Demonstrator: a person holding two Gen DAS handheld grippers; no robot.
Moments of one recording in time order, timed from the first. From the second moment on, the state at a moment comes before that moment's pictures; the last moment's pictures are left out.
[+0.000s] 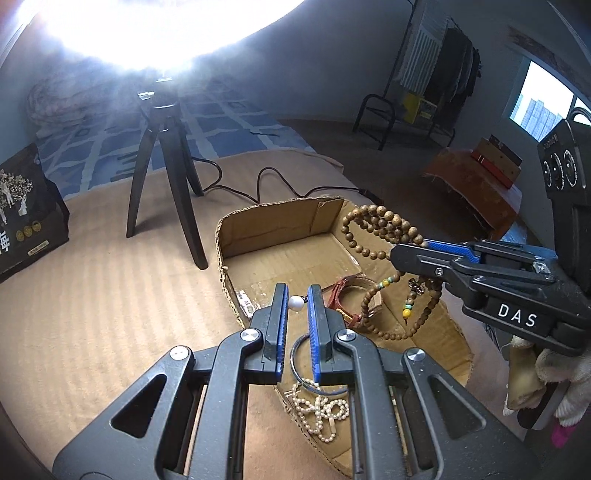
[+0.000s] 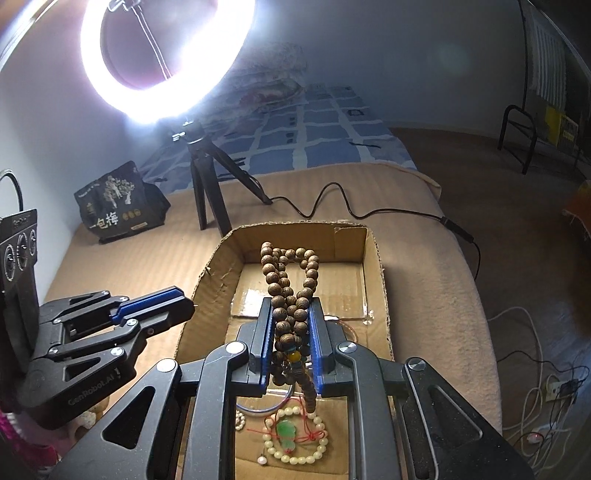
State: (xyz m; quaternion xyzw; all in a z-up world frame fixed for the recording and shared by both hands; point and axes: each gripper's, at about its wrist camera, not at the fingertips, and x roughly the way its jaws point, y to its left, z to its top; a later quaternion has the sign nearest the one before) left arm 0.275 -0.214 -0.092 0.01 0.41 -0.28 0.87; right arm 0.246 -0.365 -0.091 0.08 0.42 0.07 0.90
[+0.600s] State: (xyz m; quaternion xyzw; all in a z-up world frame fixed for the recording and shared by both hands) left arm 0.280 -0.215 -0.093 0.01 0.42 -0.27 0.87; right arm 0.252 -0.367 -0.100 0.08 0.43 0.06 0.90
